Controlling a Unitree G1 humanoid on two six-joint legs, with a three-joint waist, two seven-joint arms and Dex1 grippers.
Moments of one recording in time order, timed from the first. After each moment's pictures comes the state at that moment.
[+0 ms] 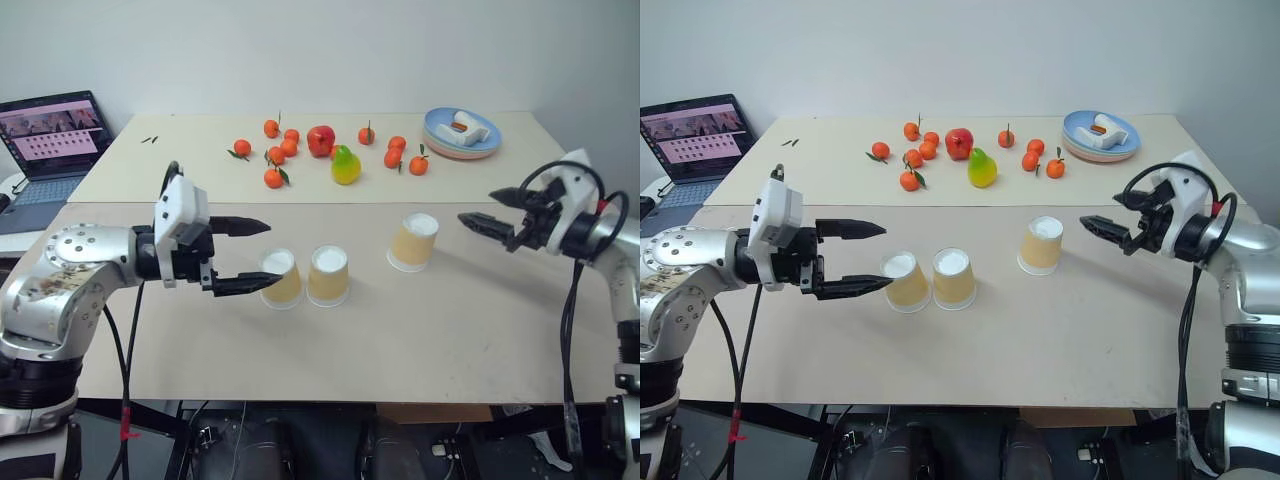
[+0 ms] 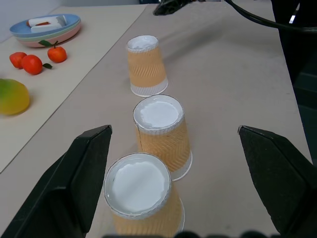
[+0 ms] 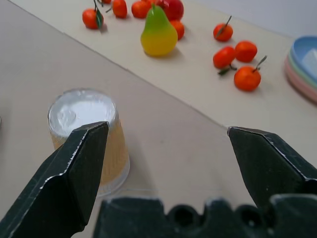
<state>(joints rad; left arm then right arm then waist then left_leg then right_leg) -0.48 0.86 0.12 -0.33 -0.63 0.63 -1.12 -0.60 -0.84 -0.16 0.23 0.39 0.49 0.93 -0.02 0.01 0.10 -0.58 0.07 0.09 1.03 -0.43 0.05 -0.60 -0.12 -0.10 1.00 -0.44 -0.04</state>
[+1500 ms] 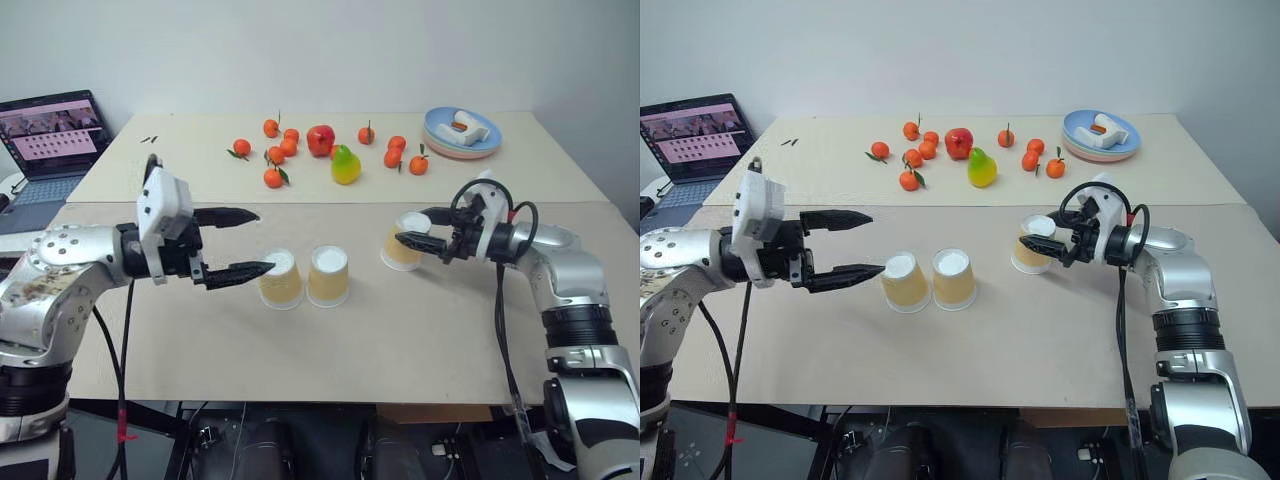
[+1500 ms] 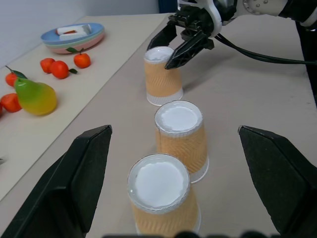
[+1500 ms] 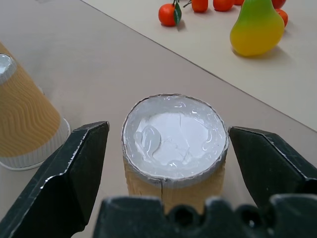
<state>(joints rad) -0.41 0.87 0.19 -0.34 -0.65 0.57 -1.06 -0.72 -0.64 -0.04 0.35 0.34 0.46 1.03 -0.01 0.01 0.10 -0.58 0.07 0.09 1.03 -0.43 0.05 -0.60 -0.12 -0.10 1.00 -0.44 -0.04</state>
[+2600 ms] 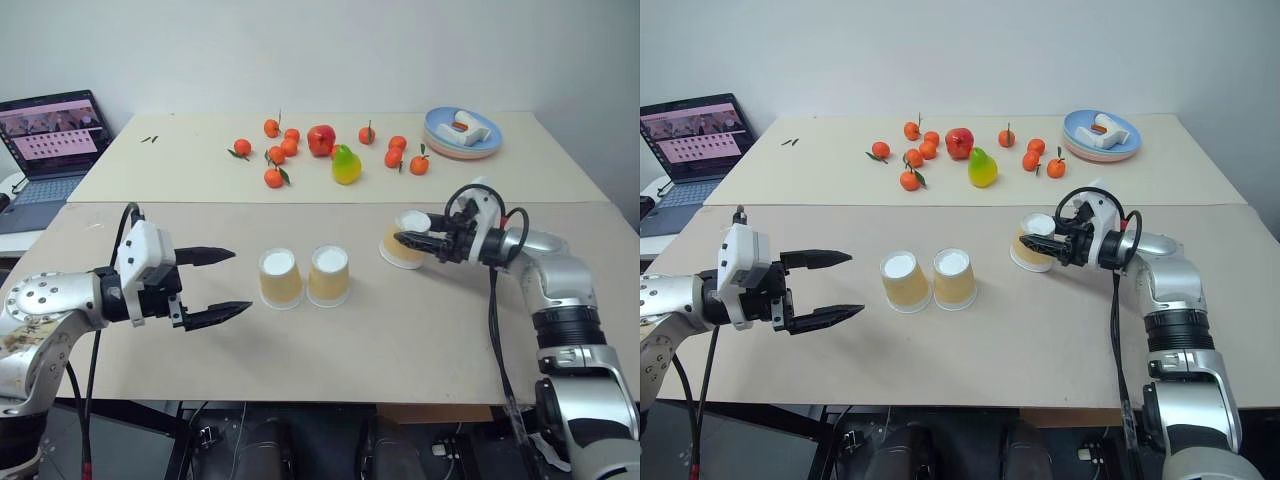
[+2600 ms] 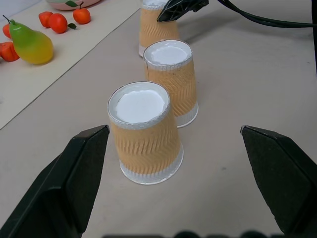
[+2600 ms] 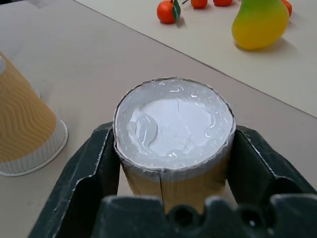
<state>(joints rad) -0.15 0.91 0.27 -0.40 -0.63 0.50 -1.09 -0.73 -0.60 -0.04 0.40 0.33 0.43 1.02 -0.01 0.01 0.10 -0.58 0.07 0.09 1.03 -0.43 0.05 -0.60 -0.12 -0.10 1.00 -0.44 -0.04</state>
